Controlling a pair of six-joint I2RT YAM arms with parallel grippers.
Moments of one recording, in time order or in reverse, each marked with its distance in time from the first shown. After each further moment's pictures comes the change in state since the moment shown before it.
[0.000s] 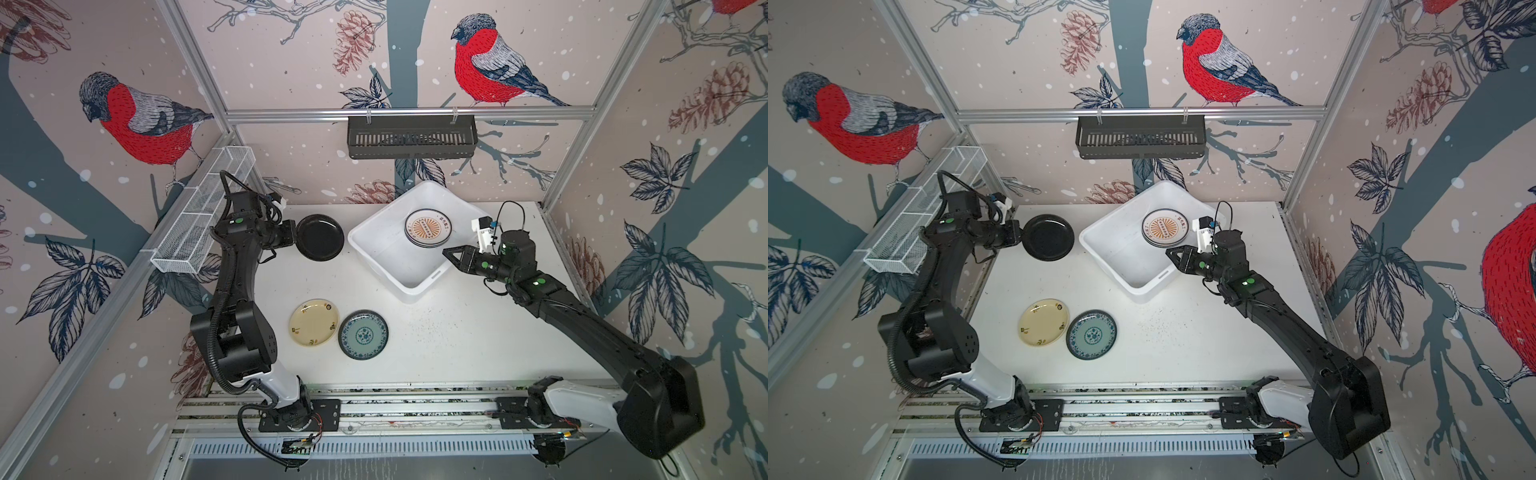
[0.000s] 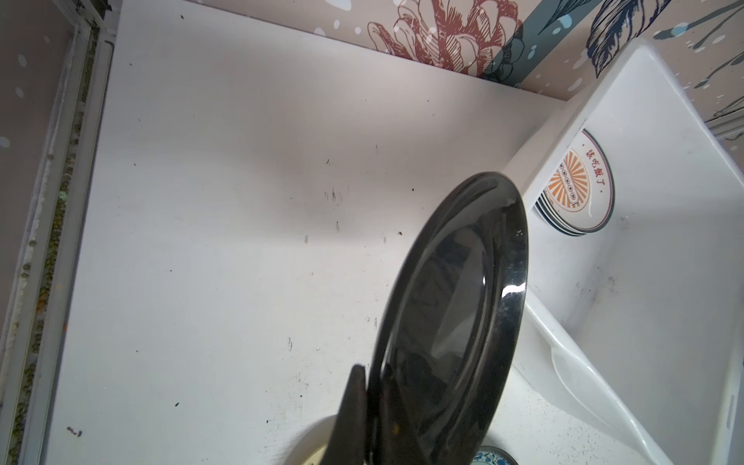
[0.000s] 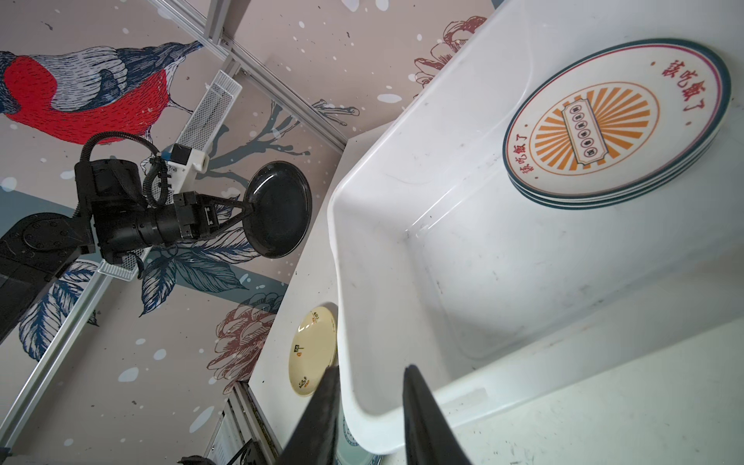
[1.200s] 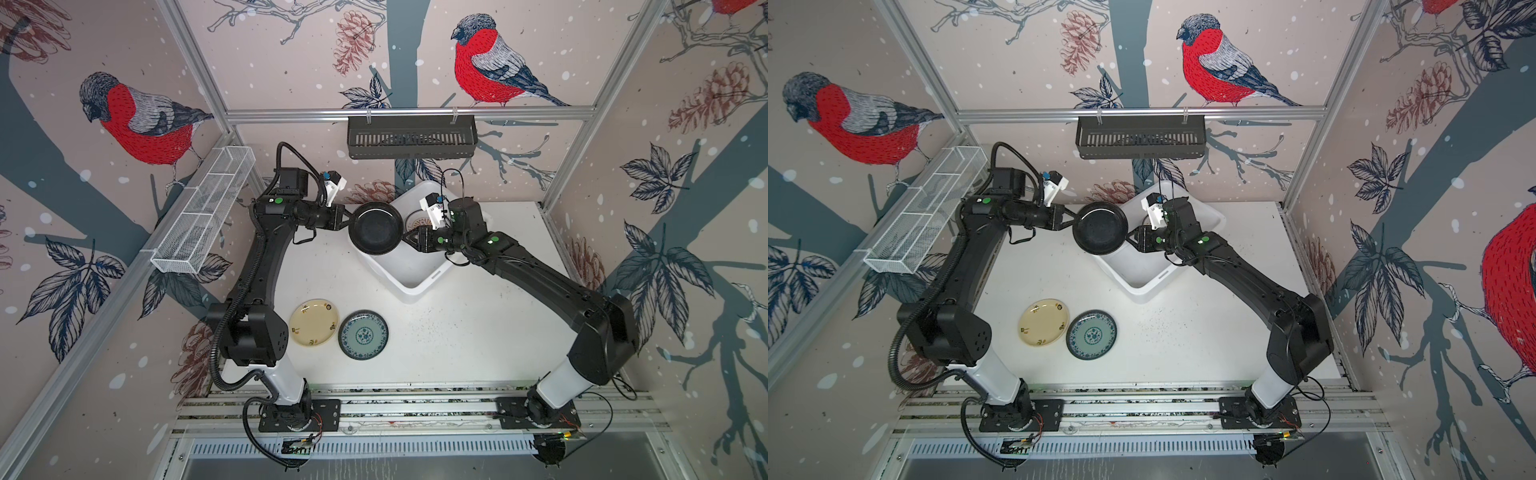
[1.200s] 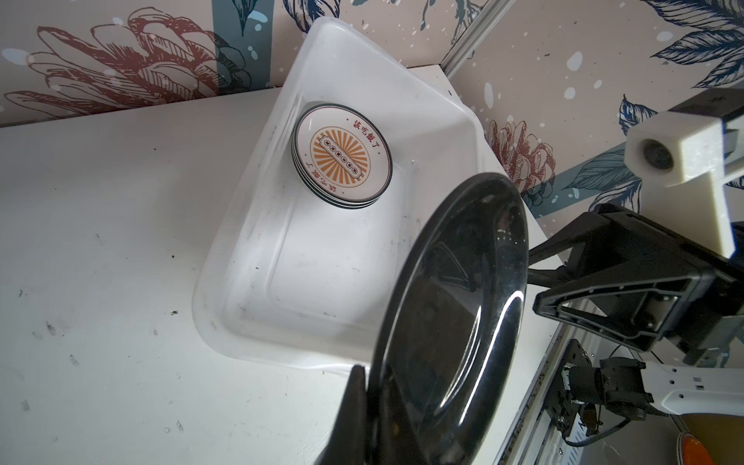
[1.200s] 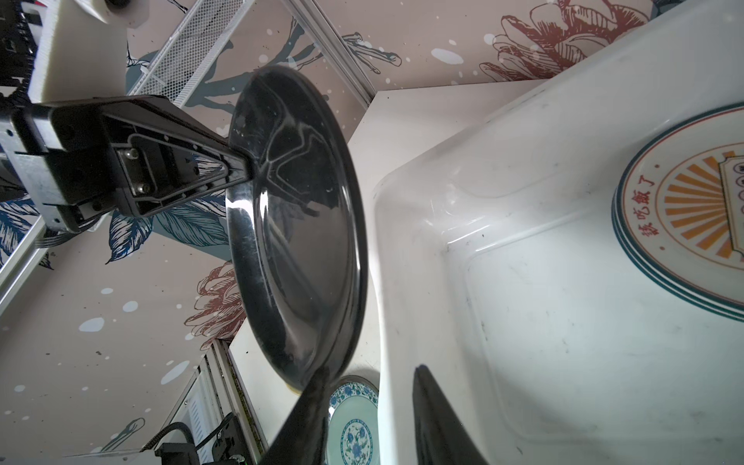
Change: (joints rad) left arm -0.316 0.071 0.233 -0.118 0.290 0.067; right arm 0.185 0.406 0.528 -0.246 0.050 -0.182
